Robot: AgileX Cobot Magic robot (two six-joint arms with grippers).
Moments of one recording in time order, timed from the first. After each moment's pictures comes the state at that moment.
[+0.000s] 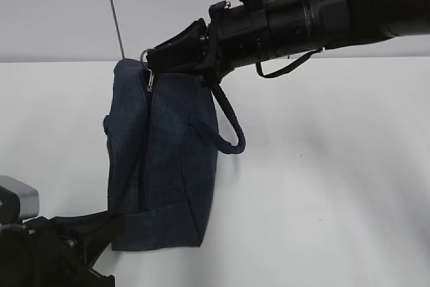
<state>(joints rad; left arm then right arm) -0.80 1.74 -0.05 -0.10 -1.22 -0.33 0.37 1.86 -1.34 1.54 0.94 -1.90</state>
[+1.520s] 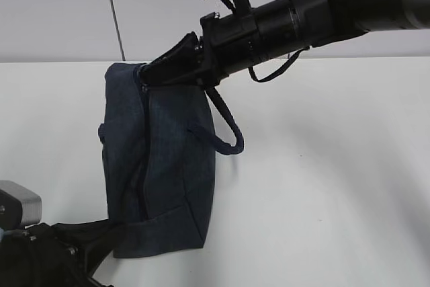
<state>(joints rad) -0.80 1.74 -0.05 -0.07 -1.20 -0.33 0.37 1.98 -1.48 1.40 1.06 -1.74</state>
